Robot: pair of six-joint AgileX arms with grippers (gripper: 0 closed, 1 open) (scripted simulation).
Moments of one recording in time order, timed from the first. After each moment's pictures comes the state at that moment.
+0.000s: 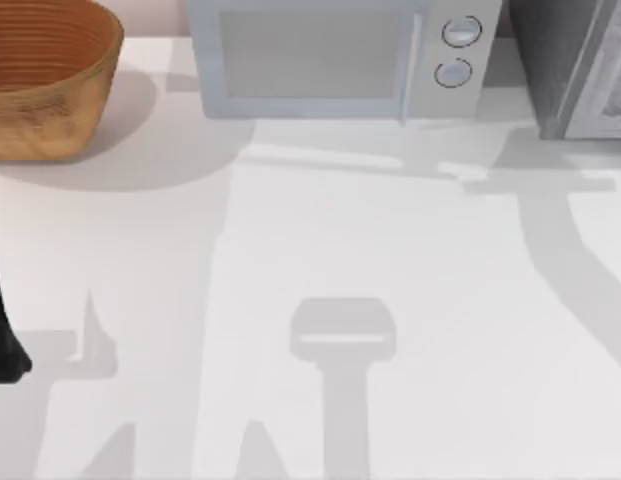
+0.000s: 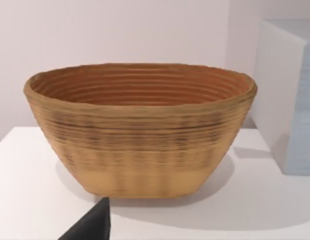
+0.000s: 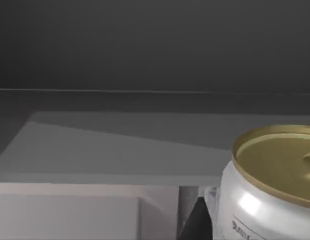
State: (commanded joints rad) left arm 0.00 0.00 0.00 0.00 0.00 0.00; right arm 0.51 1.09 1.64 -0.57 0.52 0.01
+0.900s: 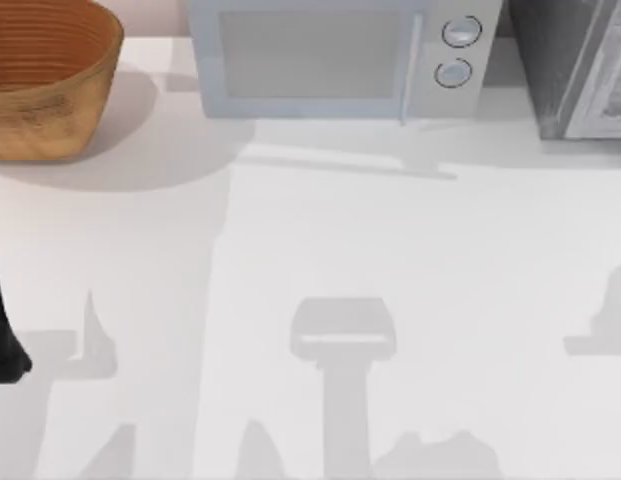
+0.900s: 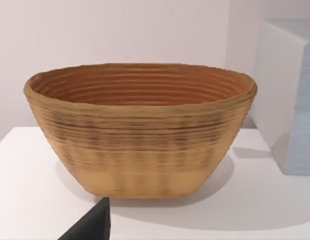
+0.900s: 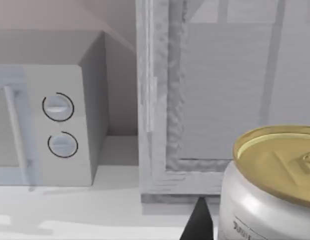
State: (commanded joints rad) left arm 0.00 0.00 0.00 0.00 0.00 0.00; right arm 0.09 0.19 0.24 -0.09 0.09 0.00
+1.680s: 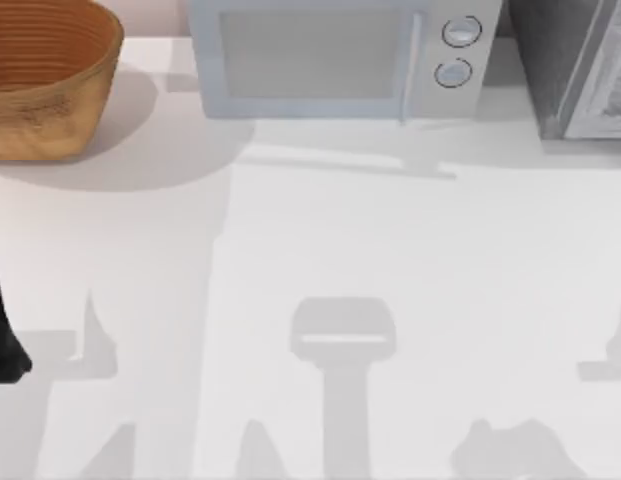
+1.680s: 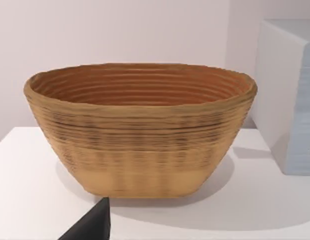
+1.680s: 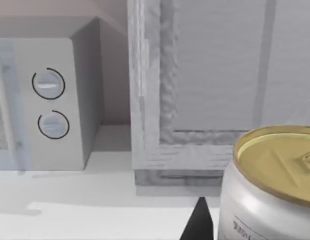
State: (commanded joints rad) left arm 0.00 0.00 0.00 0.00 0.00 0.00; right arm 0.00 0.01 0.00 0.00 0.00 0.00
